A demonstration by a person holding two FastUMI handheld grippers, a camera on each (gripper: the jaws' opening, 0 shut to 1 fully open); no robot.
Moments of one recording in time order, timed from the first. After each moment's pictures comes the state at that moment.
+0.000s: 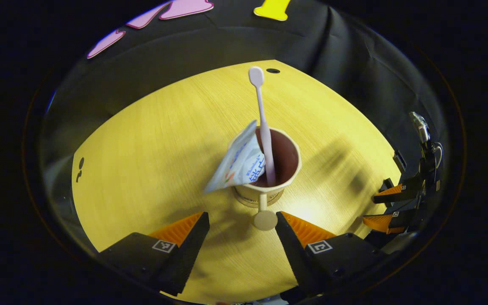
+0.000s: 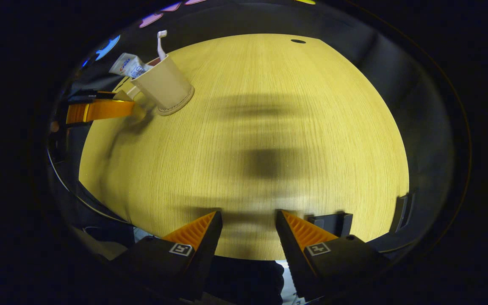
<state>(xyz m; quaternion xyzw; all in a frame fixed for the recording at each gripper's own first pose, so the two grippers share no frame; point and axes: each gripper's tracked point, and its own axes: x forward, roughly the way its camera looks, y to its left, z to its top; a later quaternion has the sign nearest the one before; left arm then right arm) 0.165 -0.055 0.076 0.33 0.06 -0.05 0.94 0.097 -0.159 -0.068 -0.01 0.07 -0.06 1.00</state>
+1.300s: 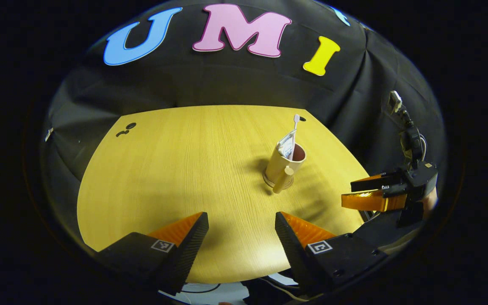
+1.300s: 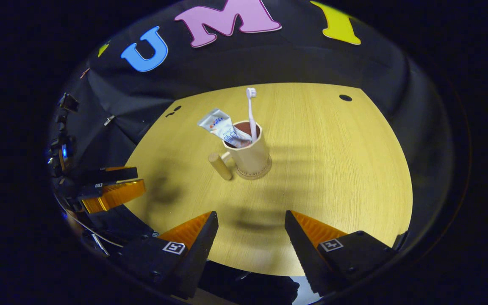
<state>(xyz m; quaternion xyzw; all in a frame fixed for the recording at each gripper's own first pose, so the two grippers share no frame) 0.029 0.037 0.050 0.17 -0.09 -0.06 0.98 0.033 -0.025 0.053 -0.06 -0.10 0.06 0.99</state>
